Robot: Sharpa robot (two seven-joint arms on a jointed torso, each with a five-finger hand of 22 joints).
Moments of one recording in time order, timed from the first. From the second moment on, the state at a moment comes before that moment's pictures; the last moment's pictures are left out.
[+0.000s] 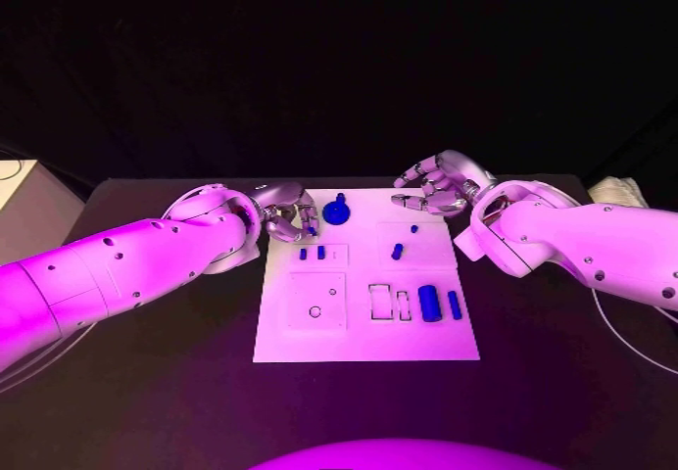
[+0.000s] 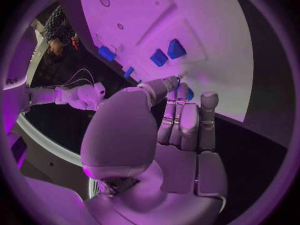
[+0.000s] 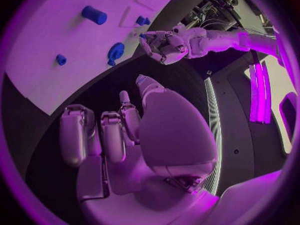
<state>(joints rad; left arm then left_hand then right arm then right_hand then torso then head) 1.25 -0.58 -0.05 1.20 -1.31 -0.13 0.03 1.43 -0.18 0.68 -0.04 0.15 0.95 0.14 0.43 0.31 0.99 0.08 0.63 0.15 1.32 0.02 1.43 1.02 0.17 0.97 0.12 1.27 0.95 1.34 -0.90 -0.15 1.57 -0.87 -0.53 -0.04 1.40 -0.17 0.21 0.29 0.31 0.89 0.16 0.24 0.24 1.38 0.08 1.35 1.31 1.46 0.00 1.53 1.31 0.03 1.47 0.10 1.38 1.31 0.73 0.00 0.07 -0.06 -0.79</state>
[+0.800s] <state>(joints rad) 1.25 -0.53 -0.05 1.15 -1.31 -0.13 0.02 1.42 -0.18 0.68 -0.04 0.15 0.95 0.14 0.43 0.31 0.99 0.08 0.63 0.16 1.32 0.02 1.43 1.02 0.17 0.97 0.12 1.27 0.95 1.34 -0.90 -0.15 1.57 -0.87 -0.53 -0.04 1.40 -0.17 0.21 0.29 0.31 0.89 0.16 0.24 0.24 1.38 0.08 1.35 1.31 1.46 0.00 1.53 1.31 0.03 1.47 0.10 1.38 1.31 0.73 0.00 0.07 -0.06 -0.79</state>
